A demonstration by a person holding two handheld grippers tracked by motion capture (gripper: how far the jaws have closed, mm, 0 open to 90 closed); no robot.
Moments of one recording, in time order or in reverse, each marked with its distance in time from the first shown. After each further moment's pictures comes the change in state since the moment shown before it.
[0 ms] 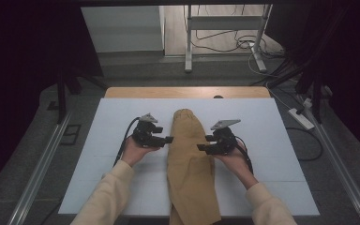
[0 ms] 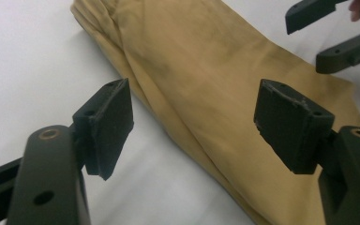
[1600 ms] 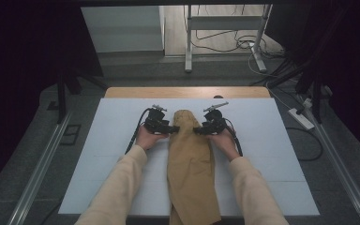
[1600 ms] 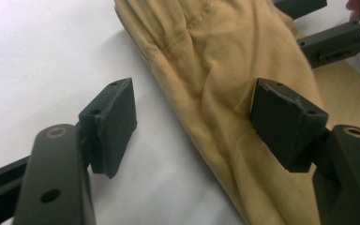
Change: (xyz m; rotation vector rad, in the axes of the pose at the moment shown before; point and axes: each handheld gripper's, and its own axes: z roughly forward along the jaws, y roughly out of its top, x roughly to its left) left arm 0.044 0.022 0.065 0.088 0.010 -0.121; right arm -0.064 0.030 0.071 0.086 -0.068 0.132
